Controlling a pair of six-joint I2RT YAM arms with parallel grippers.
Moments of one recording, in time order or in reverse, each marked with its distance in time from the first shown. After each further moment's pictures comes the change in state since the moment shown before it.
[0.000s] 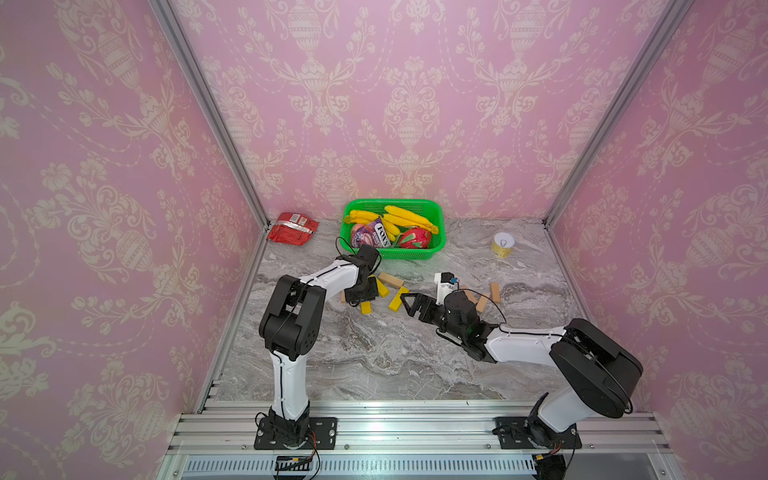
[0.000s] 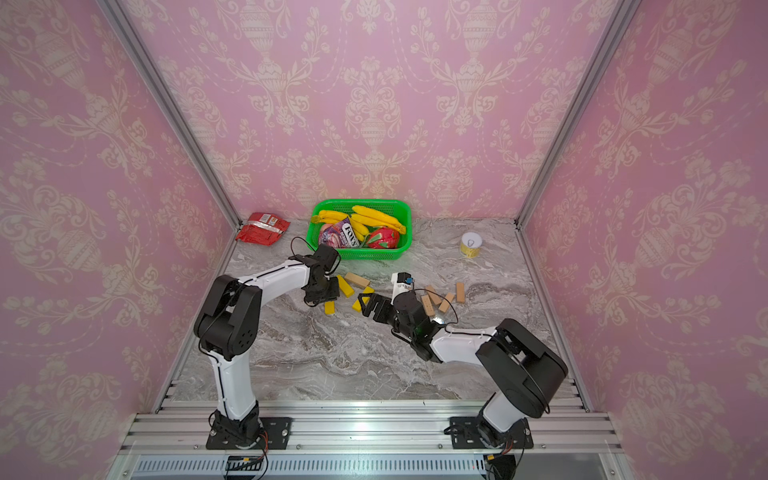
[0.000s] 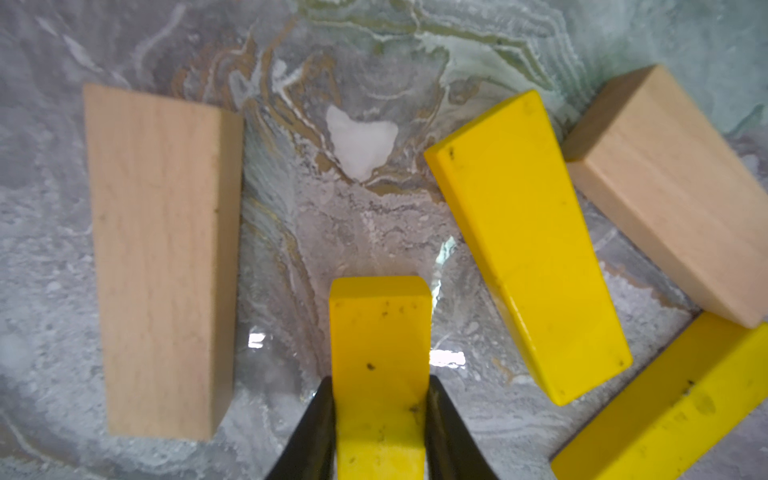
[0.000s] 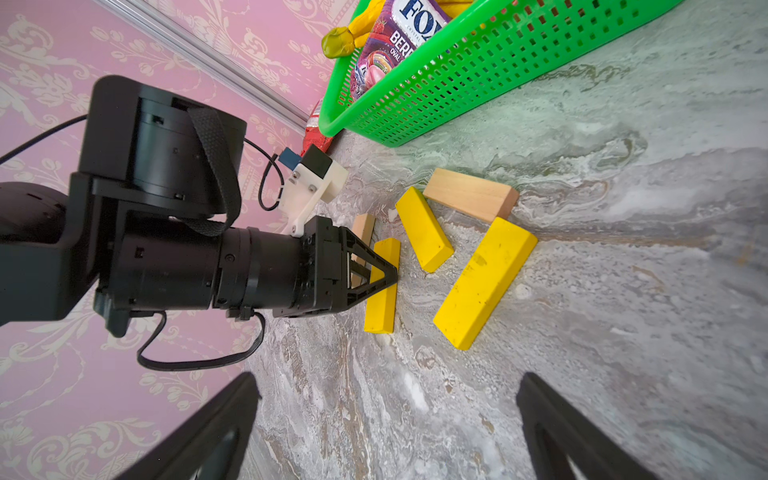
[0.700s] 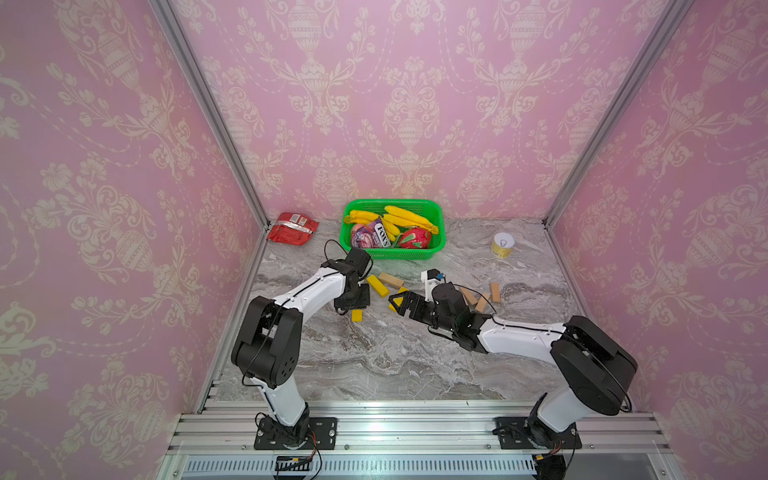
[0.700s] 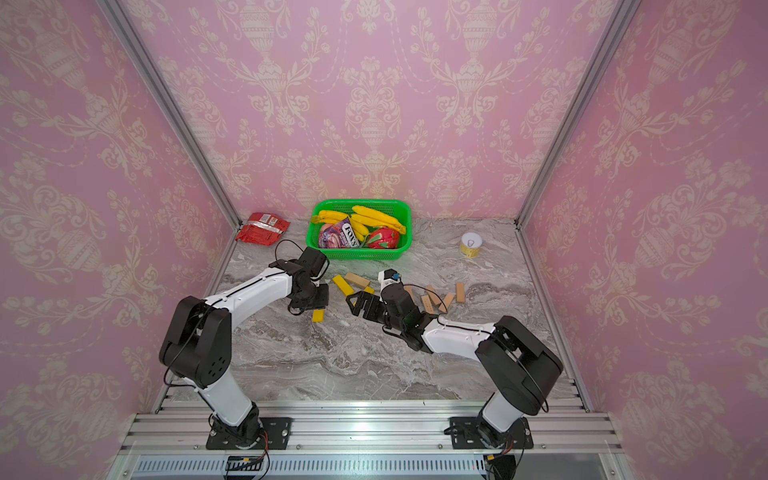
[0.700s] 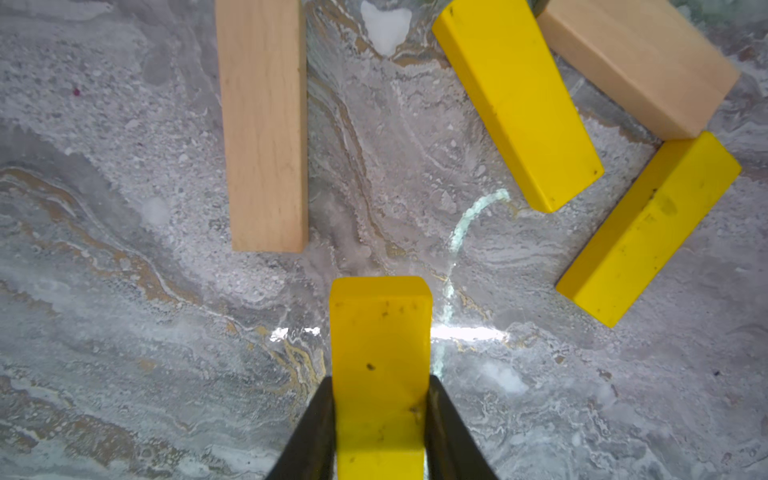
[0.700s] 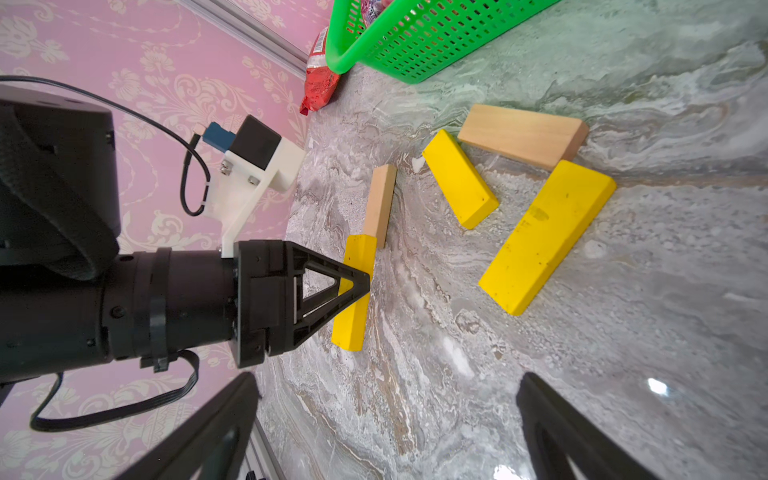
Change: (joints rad) left arm 0.000 -0.248 -0.154 -0.100 0.014 0.106; right arm 0.034 0.025 0.154 -0.245 -0.117 0.052
